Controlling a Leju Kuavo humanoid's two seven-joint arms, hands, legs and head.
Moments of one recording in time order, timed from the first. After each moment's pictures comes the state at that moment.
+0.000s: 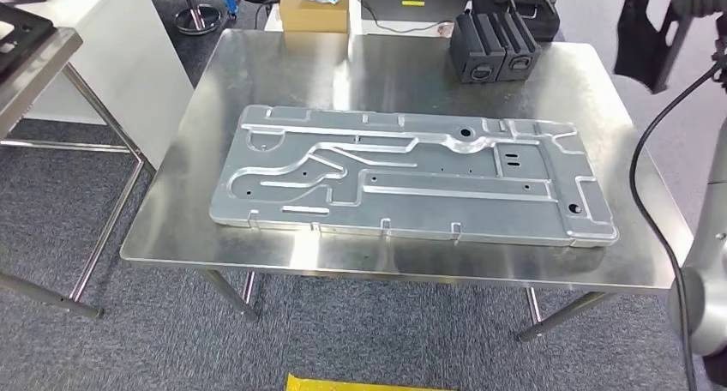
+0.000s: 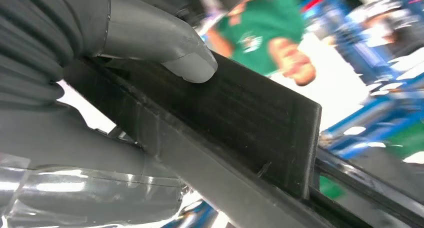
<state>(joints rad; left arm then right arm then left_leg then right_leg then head) -0.07 -0.03 0.70 -0.22 -0.23 0.35 -0.04 -1.18 -0.42 0.02 -0.97 0.61 0.22 -0.23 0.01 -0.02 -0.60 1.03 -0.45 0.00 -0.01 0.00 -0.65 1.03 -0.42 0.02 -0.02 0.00</state>
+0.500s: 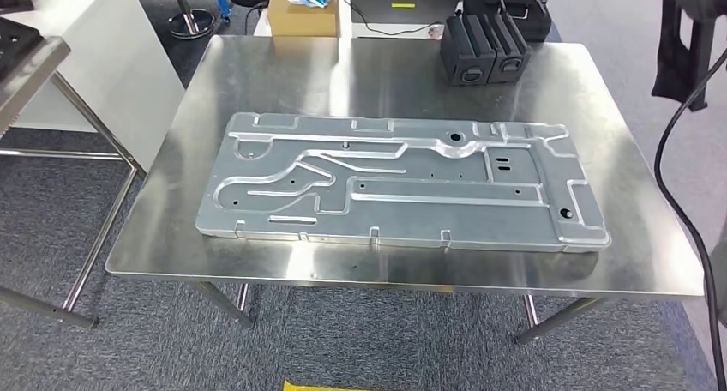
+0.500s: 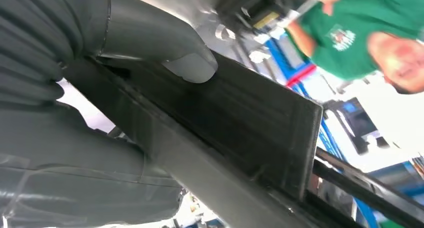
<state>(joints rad) -0.07 -0.03 0.70 -0.22 -0.24 0.34 -0.05 -1.33 -0.47 0.12 -0.66 0.76 0.18 -0.19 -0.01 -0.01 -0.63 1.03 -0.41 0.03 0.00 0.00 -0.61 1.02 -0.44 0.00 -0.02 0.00</state>
